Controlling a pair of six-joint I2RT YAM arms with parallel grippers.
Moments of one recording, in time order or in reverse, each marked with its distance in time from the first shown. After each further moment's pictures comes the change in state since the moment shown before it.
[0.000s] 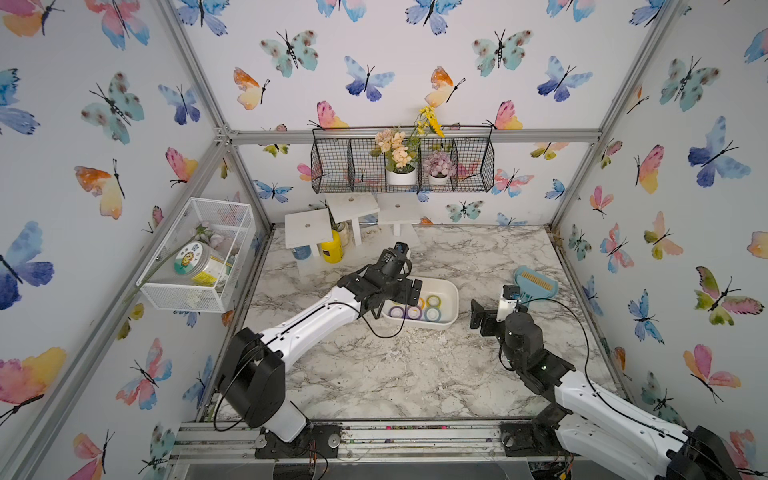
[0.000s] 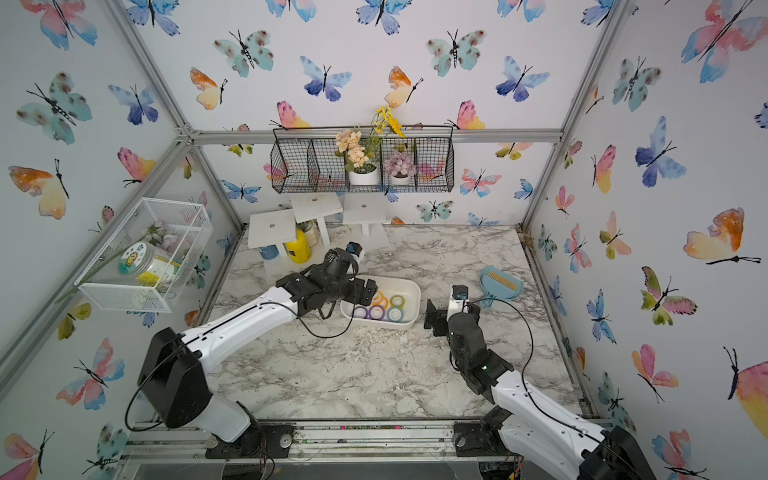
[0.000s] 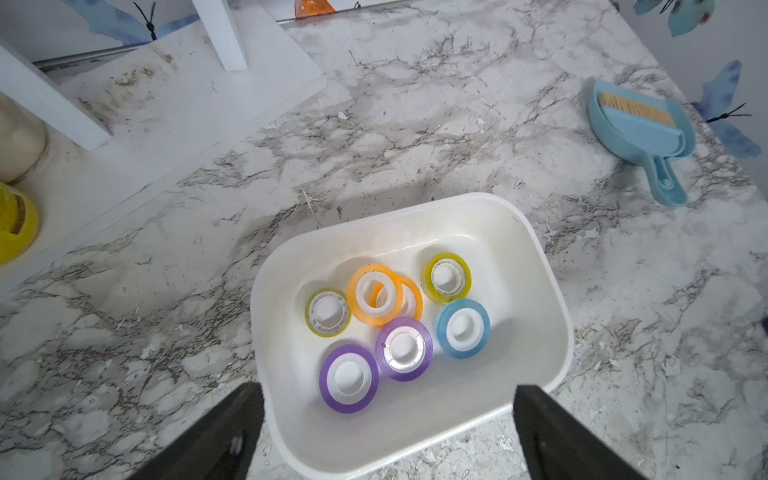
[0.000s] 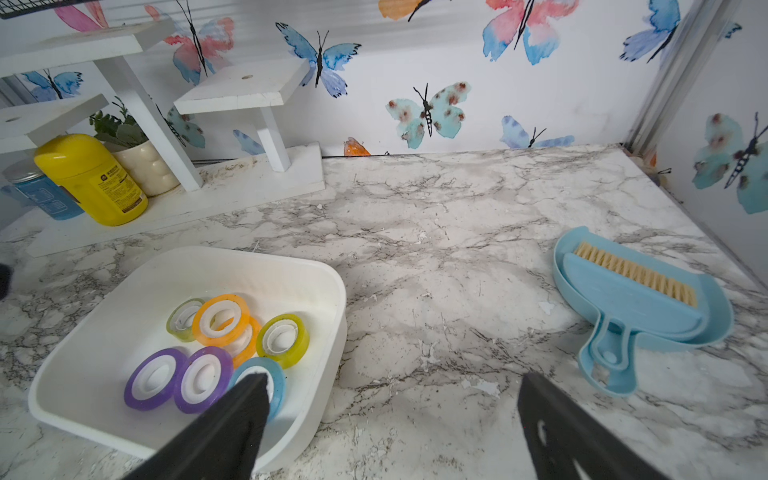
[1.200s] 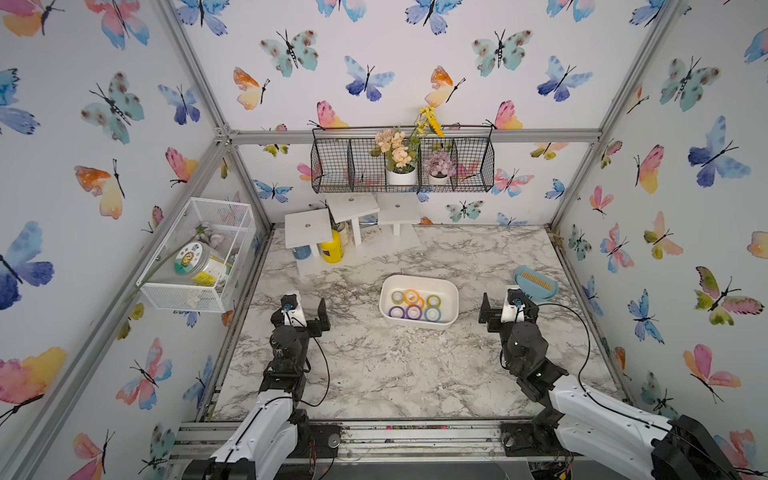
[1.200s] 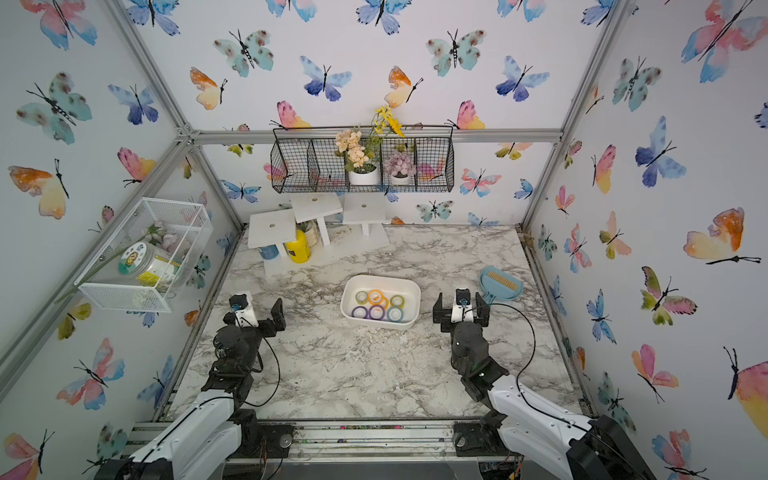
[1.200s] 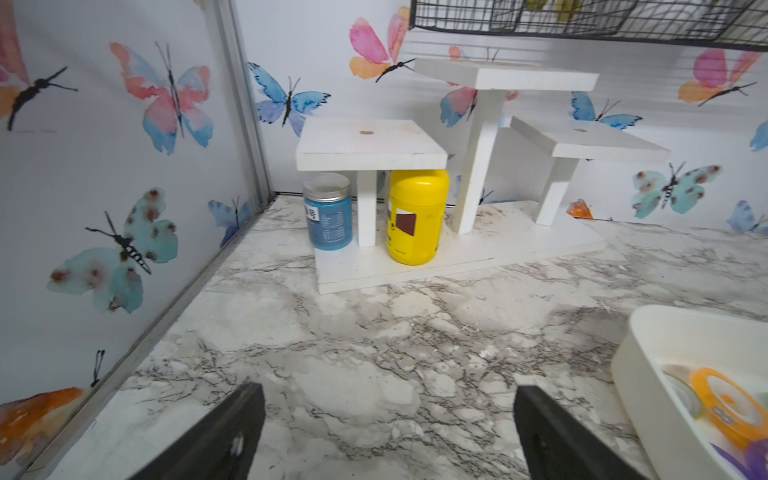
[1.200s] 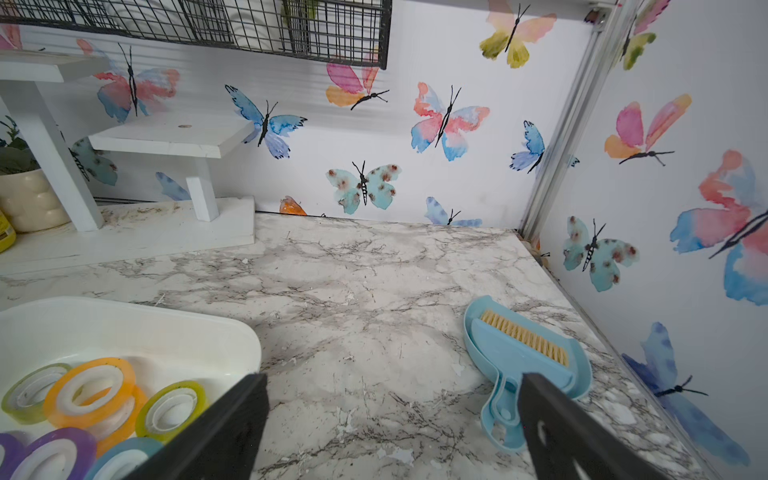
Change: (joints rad) left arm 0.671 -0.620 -1.079 1.048 0.007 0.201; right arm -0.011 0.055 -0.132 0.409 0.206 -0.282
